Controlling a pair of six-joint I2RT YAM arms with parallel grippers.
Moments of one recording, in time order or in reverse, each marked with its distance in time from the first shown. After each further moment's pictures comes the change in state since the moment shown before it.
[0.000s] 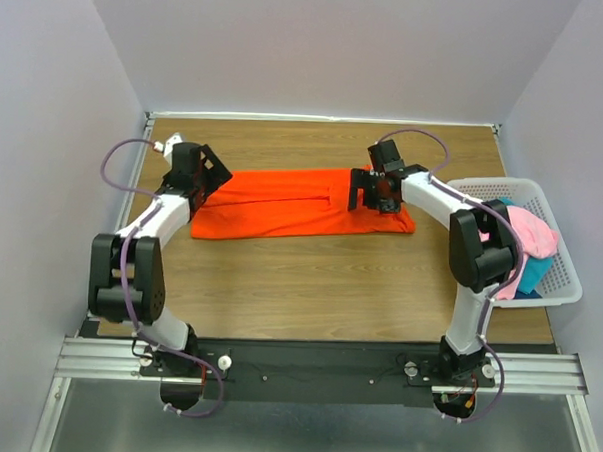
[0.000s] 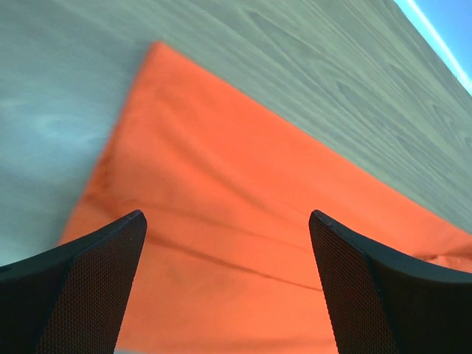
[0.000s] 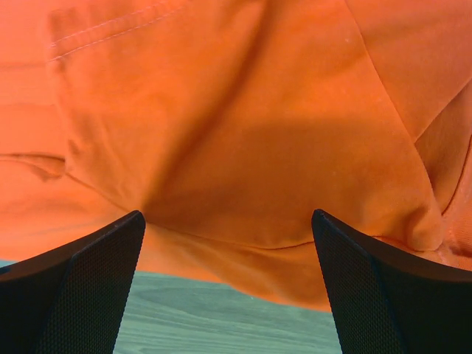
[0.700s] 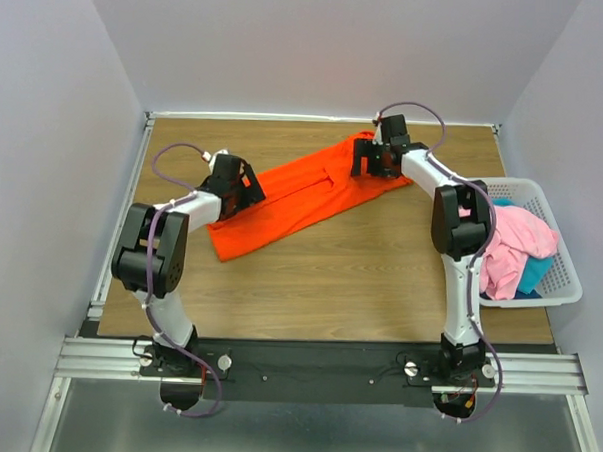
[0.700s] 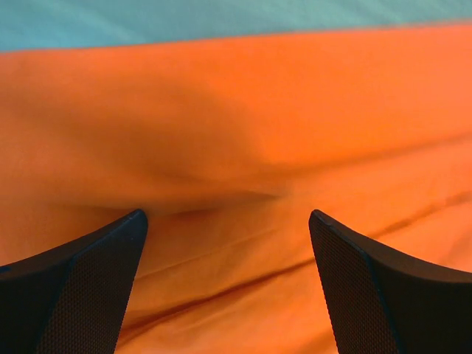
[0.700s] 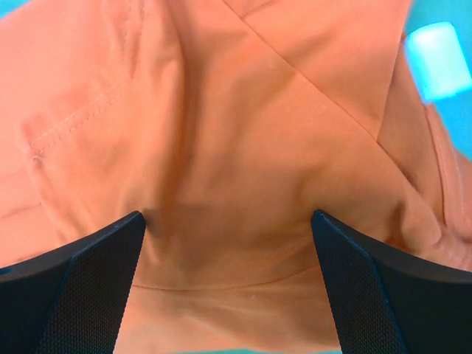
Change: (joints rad) left arm -0.183 0.270 0.082 0.000 0.039 0.050; right arm -0.122 0.343 0.408 0.095 -0.121 -0.180
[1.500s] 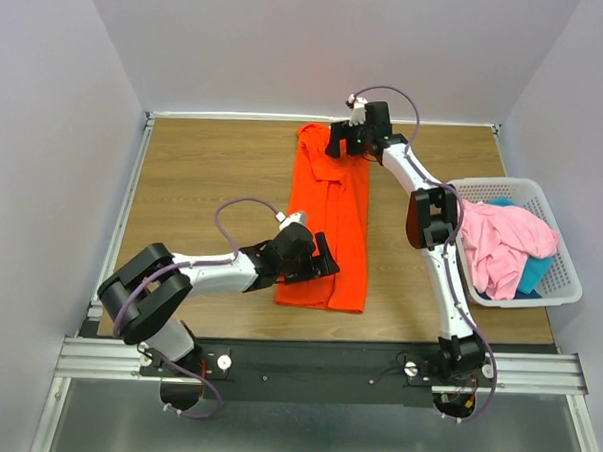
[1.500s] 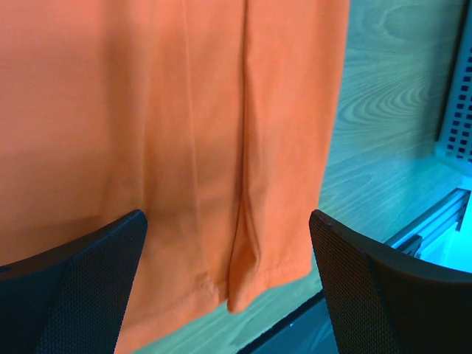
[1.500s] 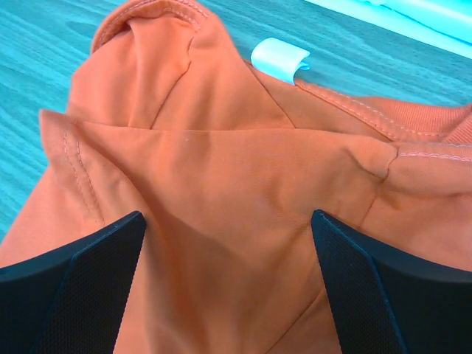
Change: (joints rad) left arm -0.663 -0.268 -0.347 0.143 0.064 -0.391; right arm 0.021 0.417 0.610 0.068 -0.250 -0.164
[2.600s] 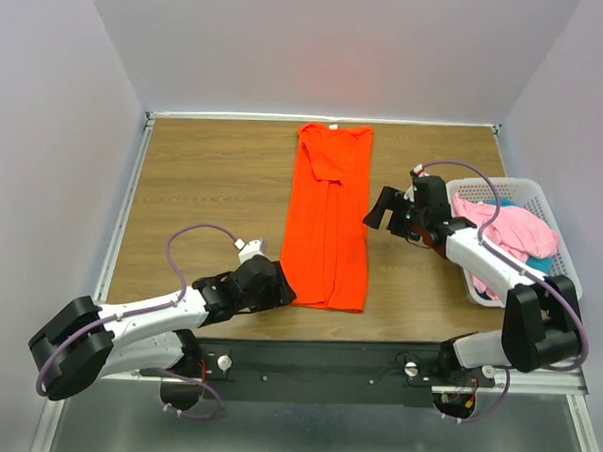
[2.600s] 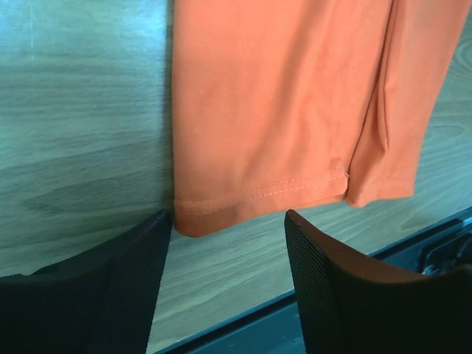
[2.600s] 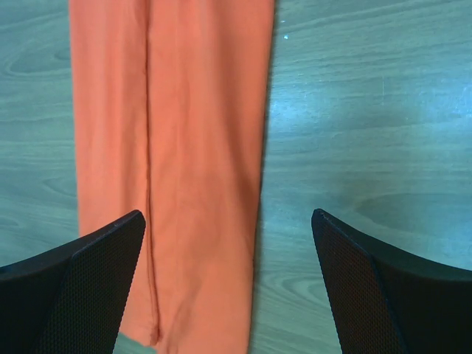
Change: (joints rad) left arm -0.054 -0.489 -0.322 -0.254 -0.143 -0.039; right arm 0.026 -1.305 -1.590 0.158 0.202 0.480
